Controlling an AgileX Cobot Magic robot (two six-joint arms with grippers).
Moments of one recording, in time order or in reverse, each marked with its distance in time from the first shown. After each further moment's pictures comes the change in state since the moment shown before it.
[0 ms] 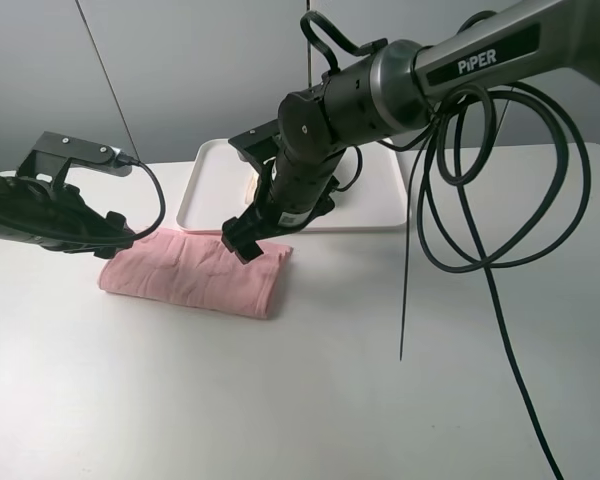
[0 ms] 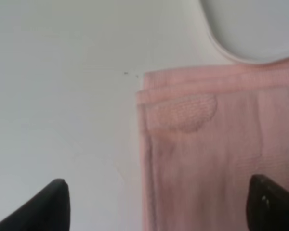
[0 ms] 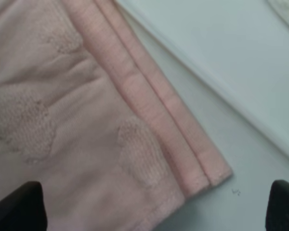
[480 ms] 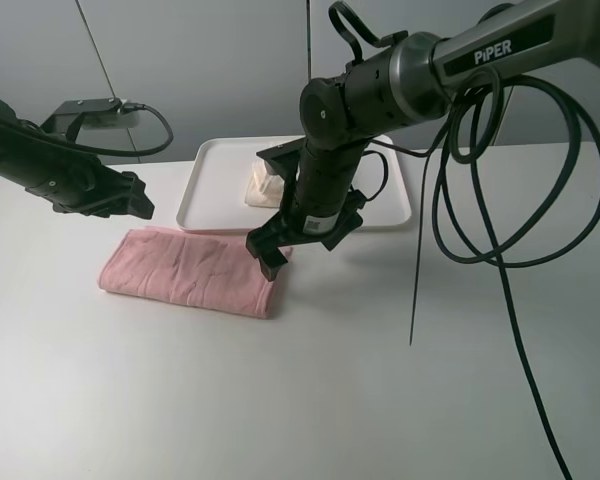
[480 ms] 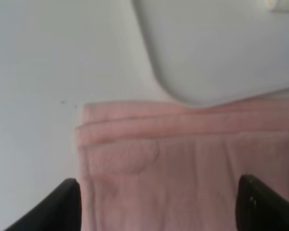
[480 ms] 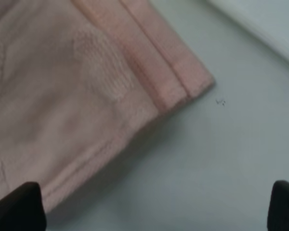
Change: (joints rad) left arm 0.077 0.129 -0.362 0.337 0.513 -0.417; right arm -0.058 0.000 0.000 0.108 0.207 -0.039
